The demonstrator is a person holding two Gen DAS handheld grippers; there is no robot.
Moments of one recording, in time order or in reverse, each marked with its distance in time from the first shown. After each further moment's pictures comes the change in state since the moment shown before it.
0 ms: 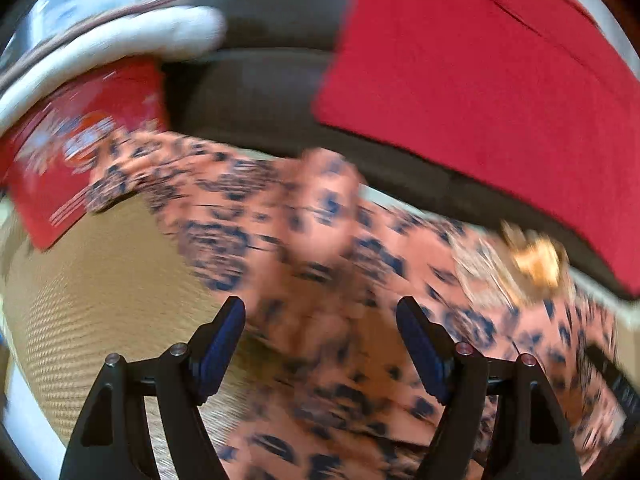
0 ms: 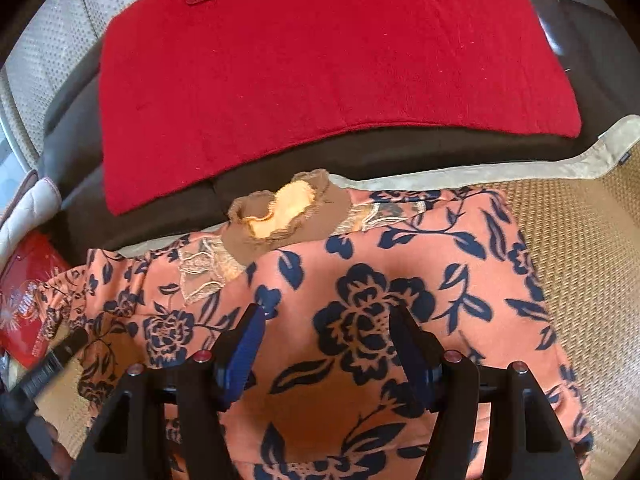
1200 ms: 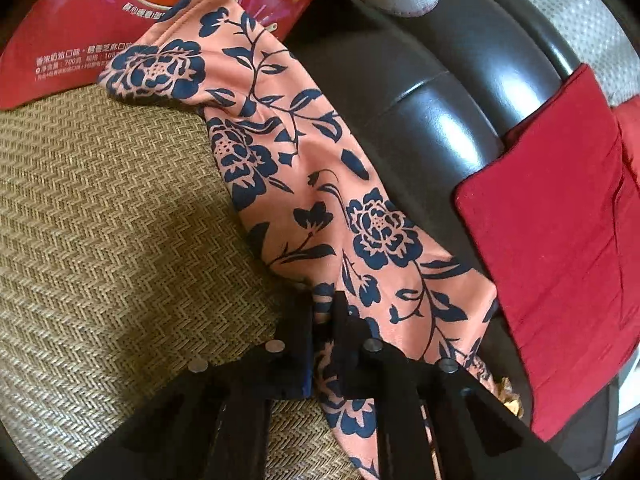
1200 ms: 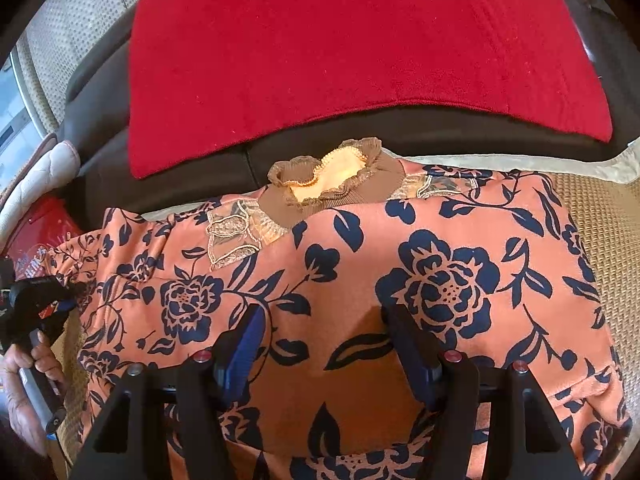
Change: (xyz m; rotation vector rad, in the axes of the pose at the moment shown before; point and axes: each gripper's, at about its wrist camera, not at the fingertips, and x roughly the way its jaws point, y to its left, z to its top) left arm 0.098 0.133 0.034 -0.542 0.051 -0.242; right arm 0.012 0.032 -0.019 -0.077 0.037 0.049
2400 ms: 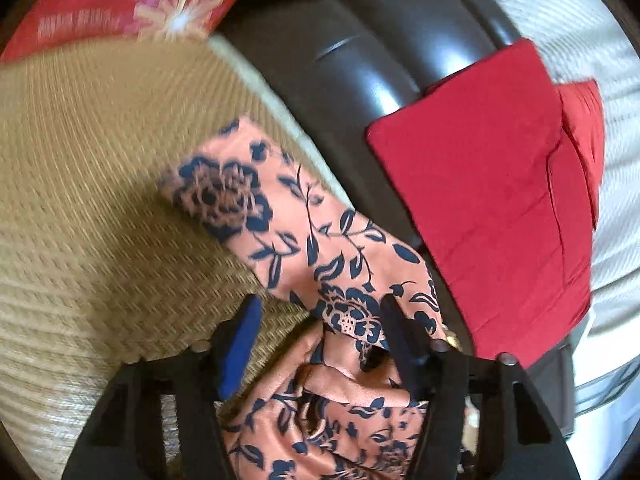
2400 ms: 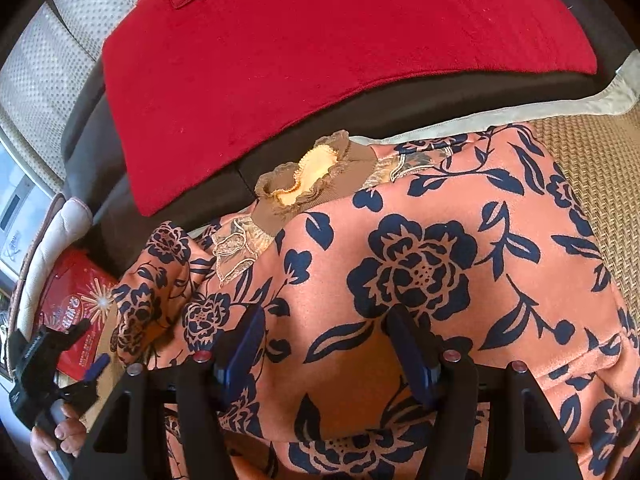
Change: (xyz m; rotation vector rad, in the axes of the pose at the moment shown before) left arm -0.031 -0.038 -0.043 -0.012 0.159 -0.205; right arm -0.011 -0.034 0.002 0.207 0.030 0.107
